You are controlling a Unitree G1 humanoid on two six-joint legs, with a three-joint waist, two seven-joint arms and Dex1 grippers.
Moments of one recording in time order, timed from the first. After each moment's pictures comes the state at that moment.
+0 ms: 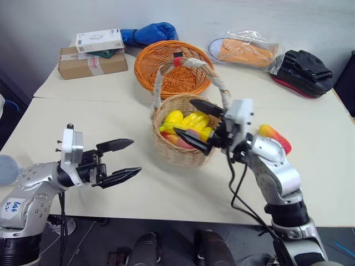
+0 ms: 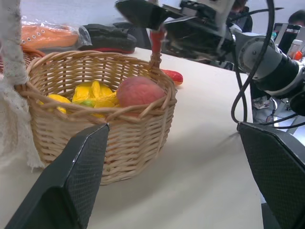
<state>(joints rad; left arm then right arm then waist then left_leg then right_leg) -0.09 0.70 0.31 -0.32 -0.79 0.44 -1.06 -0.38 -0.41 0.04 -0.35 0.57 0.25 0.83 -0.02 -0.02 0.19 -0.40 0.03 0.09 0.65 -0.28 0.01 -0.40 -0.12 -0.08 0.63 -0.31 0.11</state>
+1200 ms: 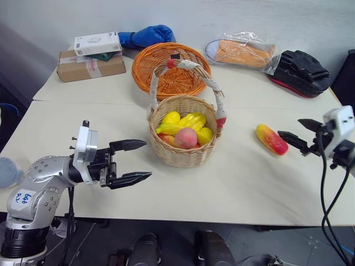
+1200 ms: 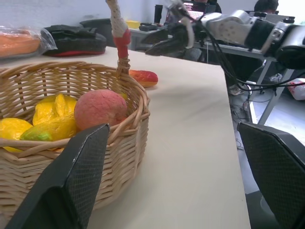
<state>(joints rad) -0.16 0.71 0.23 -0.35 -0.76 0.45 -1.10 -0.42 -0.90 -0.27 0.35 0.42 0.36 0.90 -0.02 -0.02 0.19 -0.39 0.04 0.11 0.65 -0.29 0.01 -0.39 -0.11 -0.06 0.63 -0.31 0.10</state>
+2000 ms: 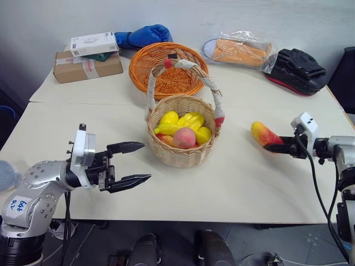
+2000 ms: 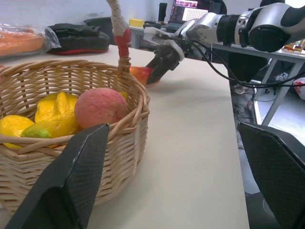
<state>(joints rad) -0.11 0.72 0.26 -0.40 -0.78 0.46 -1.06 -0.76 -0.88 -0.03 0.88 0.20 0.24 1.32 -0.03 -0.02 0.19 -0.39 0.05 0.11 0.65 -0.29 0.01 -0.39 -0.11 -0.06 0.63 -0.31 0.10</state>
